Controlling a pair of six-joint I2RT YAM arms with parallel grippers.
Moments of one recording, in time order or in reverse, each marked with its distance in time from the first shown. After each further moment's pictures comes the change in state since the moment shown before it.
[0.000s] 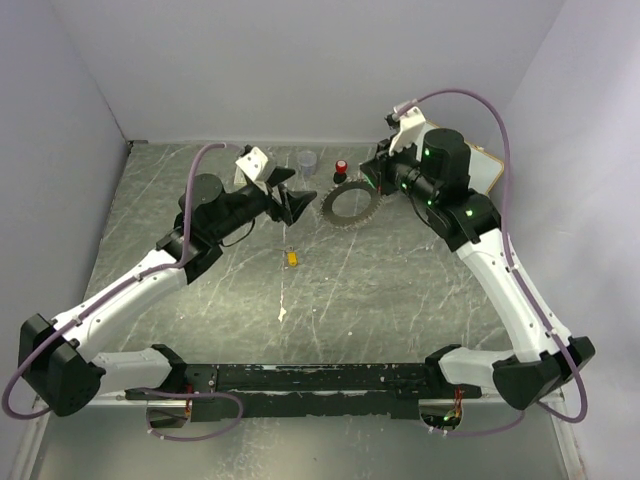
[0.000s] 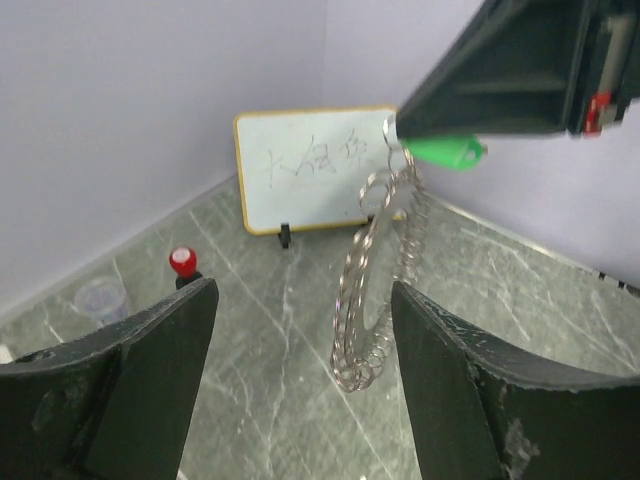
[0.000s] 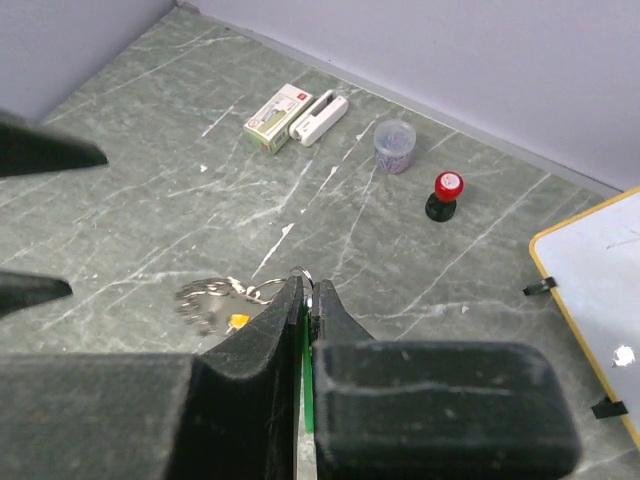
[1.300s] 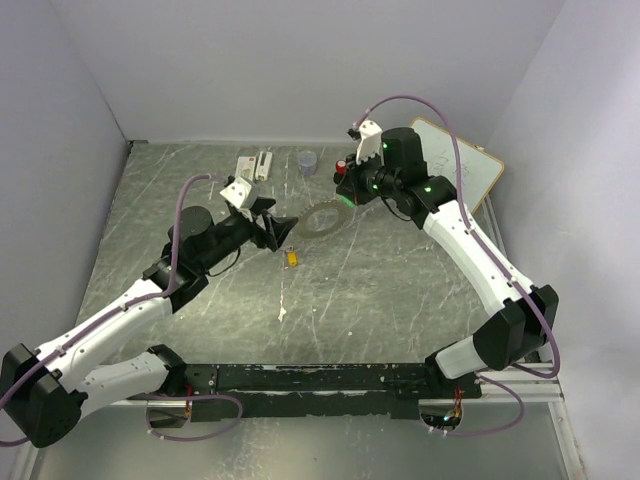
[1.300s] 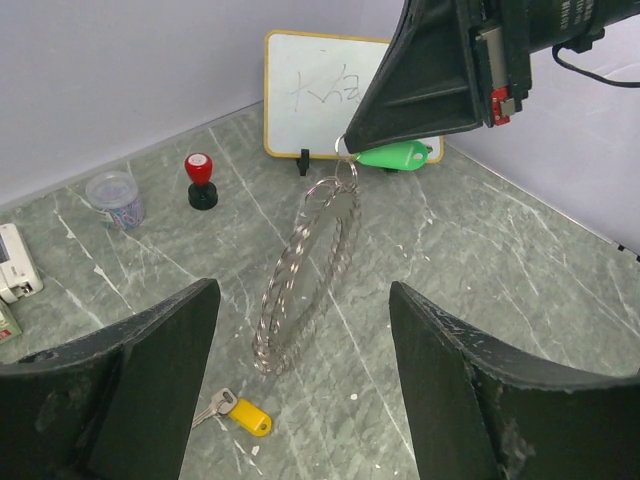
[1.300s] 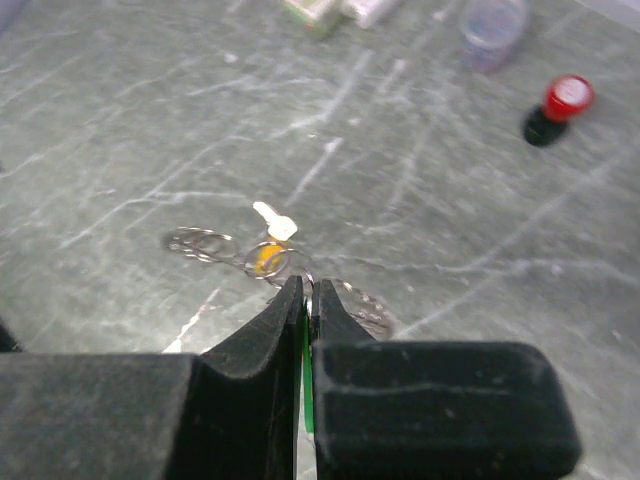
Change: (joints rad) left arm 0.001 -0.200 -0.272 -0.032 -0.114 -0.064; right arm 0.015 0.247 0.032 -0.053 -0.176 -0.004
